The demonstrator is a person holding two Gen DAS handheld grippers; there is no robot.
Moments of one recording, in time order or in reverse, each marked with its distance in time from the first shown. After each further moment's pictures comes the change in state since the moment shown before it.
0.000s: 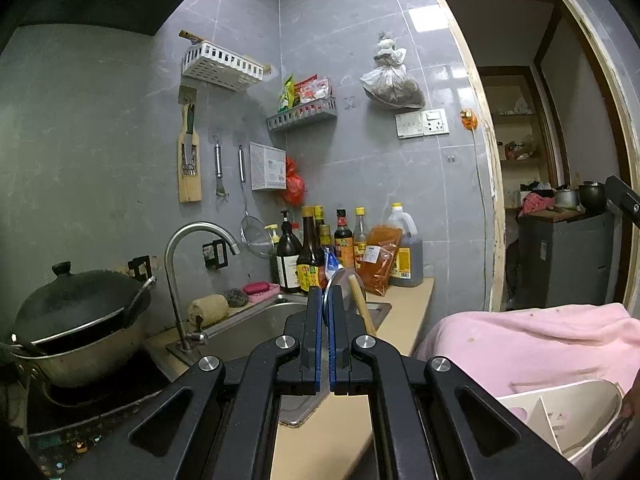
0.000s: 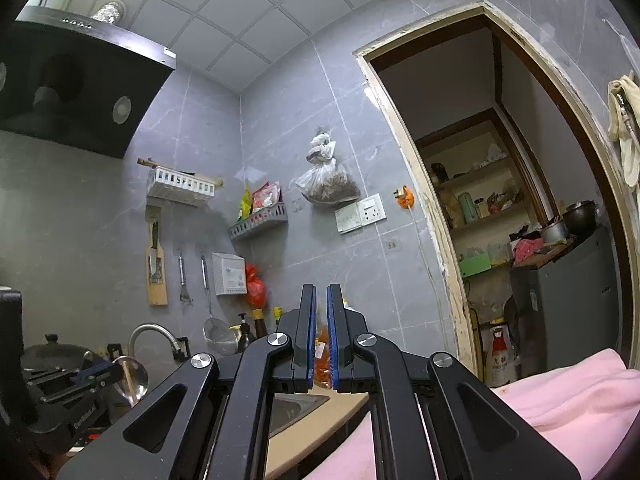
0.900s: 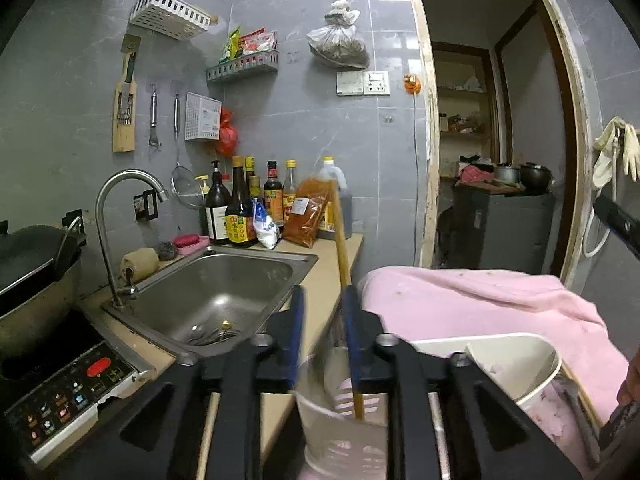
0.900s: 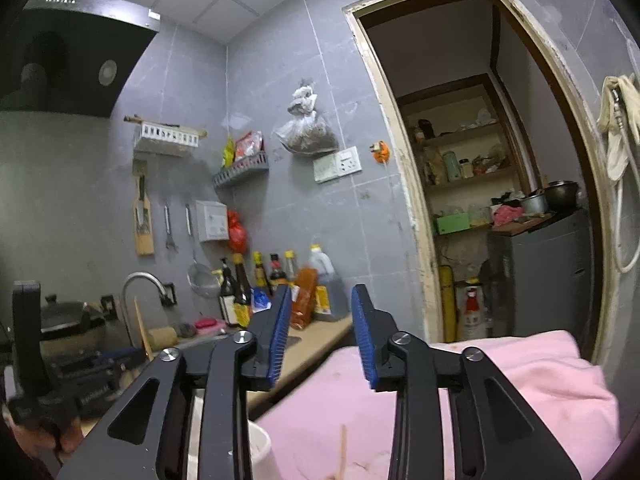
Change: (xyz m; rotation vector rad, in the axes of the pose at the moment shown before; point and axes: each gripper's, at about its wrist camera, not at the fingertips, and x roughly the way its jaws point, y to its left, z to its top) left arm -0.004 -0.014 -0.012 -0.041 0.160 -0.270; right arm -0.044 -0.026 0.015 -0.046 0.221 -0.066
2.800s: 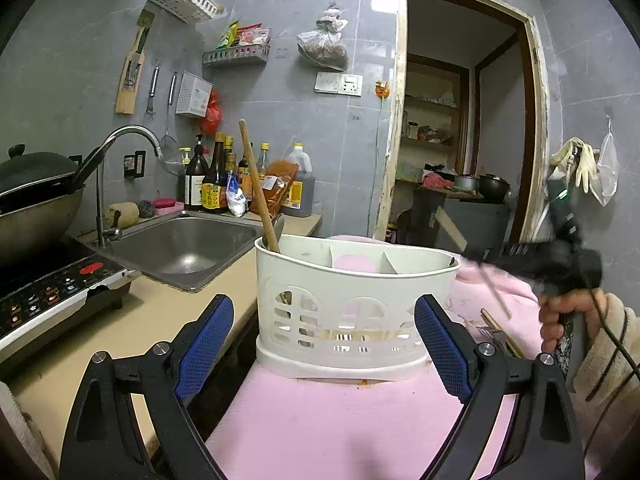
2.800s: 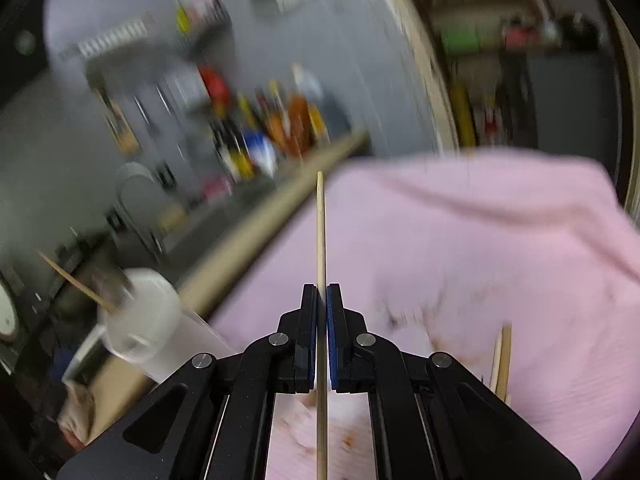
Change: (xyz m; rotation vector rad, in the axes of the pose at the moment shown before) left arm -0.093 -0.015 -0.059 -0.101 0.003 -0.137; right arm 0.049 -0.063 -0.048 0.215 0.572 0.105
